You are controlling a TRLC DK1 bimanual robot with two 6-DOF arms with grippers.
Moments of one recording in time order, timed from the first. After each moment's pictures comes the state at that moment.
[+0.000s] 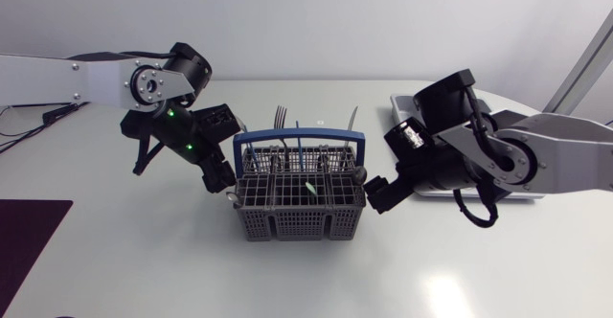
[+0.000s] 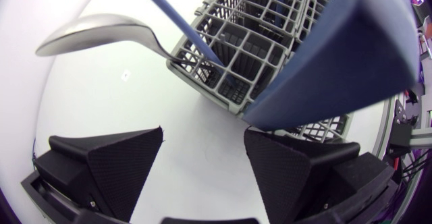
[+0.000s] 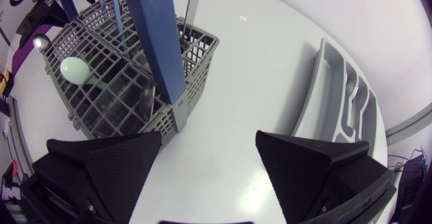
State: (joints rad) left arm -0.34 1.76 1.24 -0.70 0.17 0.70; right arm 0.45 1.43 0.82 -0.32 0.01 -0.16
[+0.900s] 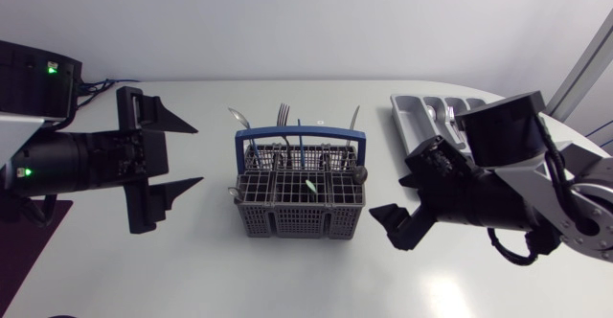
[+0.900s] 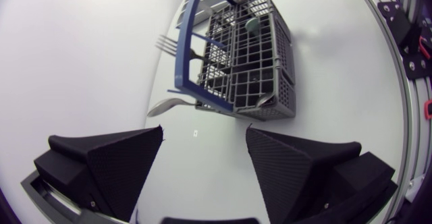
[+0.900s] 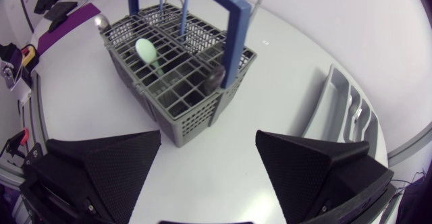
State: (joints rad) left arm -0.32 1.04 0.78 -0.43 0.23 1.24; right arm 0.50 1.11 0.64 -0.34 -0.07 -0.25
